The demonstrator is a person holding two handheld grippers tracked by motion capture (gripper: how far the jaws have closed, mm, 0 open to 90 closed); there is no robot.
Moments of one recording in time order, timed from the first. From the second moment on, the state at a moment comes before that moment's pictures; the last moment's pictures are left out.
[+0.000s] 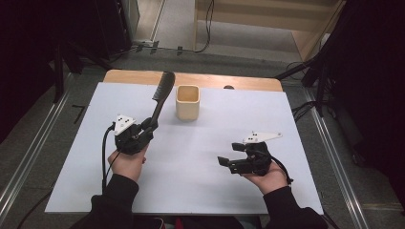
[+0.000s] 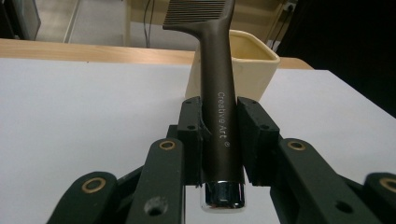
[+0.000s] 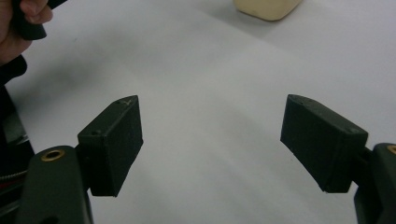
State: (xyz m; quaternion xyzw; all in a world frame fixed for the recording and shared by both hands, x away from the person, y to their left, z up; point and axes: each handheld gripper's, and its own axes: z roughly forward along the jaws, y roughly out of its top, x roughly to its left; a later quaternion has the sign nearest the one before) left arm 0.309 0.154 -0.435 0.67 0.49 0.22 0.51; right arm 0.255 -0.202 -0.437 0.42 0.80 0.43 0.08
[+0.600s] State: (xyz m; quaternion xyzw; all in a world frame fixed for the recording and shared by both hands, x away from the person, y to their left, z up) left arm 0.306 0.150 -0.442 0.66 0.50 0.23 0.51; right arm 0.273 -0.173 -0.419 0.44 0.78 0.44 0.11
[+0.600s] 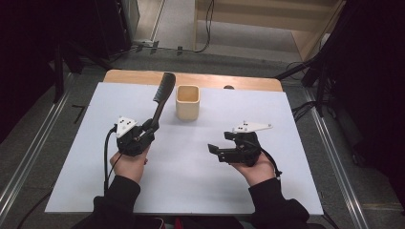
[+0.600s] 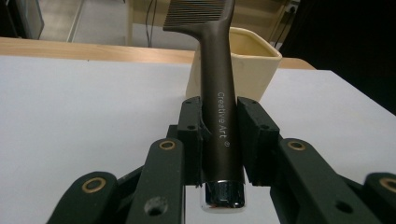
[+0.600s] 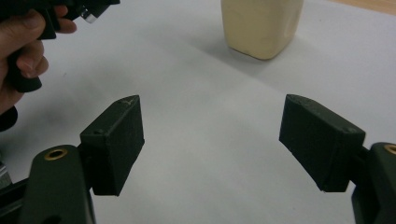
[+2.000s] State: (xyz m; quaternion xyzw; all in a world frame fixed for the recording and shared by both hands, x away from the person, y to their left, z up) left arm 0.301 0.150 -0.446 0.64 0.49 0.25 0.53; right arm 0.337 -0.092 -0.379 0.42 0.78 0.45 0.09
